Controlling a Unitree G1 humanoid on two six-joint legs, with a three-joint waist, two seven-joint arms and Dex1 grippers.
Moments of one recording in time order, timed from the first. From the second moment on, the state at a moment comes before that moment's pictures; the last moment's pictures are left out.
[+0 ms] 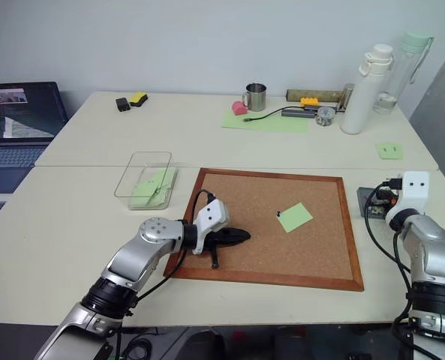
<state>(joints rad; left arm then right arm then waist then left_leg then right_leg) -0.44 0.44 -0.33 0.04 -0.15 0.41 -0.99 -0.37 -0.57 -0.35 0.22 0.30 0.54 0.33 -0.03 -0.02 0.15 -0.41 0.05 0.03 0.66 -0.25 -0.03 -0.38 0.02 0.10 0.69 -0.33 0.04</state>
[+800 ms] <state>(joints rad) -0.44 0.45 -0.32 0.03 -0.15 0.41 -0.99 -0.20 -0.54 -0.15 -0.26 0.47 0.64 0.56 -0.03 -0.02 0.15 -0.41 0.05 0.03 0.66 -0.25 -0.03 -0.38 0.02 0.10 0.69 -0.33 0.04</state>
